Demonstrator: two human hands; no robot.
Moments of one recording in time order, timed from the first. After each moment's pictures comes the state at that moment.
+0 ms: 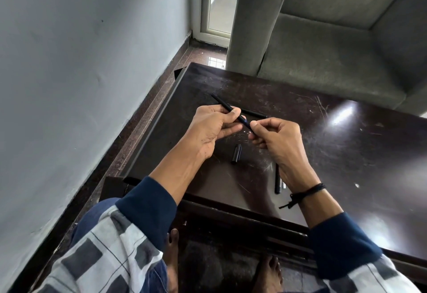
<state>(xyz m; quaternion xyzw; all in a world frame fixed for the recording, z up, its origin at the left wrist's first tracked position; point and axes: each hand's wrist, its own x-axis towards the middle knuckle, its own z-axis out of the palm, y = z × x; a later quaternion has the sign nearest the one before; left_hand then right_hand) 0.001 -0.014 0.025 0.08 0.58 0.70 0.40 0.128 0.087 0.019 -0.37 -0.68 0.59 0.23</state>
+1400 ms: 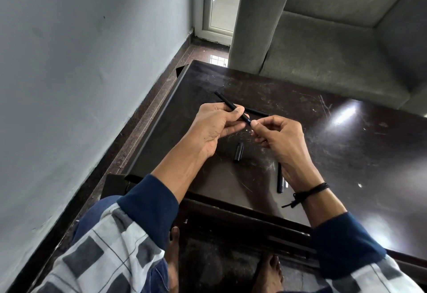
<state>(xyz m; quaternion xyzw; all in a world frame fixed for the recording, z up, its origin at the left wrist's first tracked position) 0.001 -0.014 0.025 0.10 0.58 0.70 0.40 0.126 0.087 0.019 -0.37 -0.69 0.57 0.23</state>
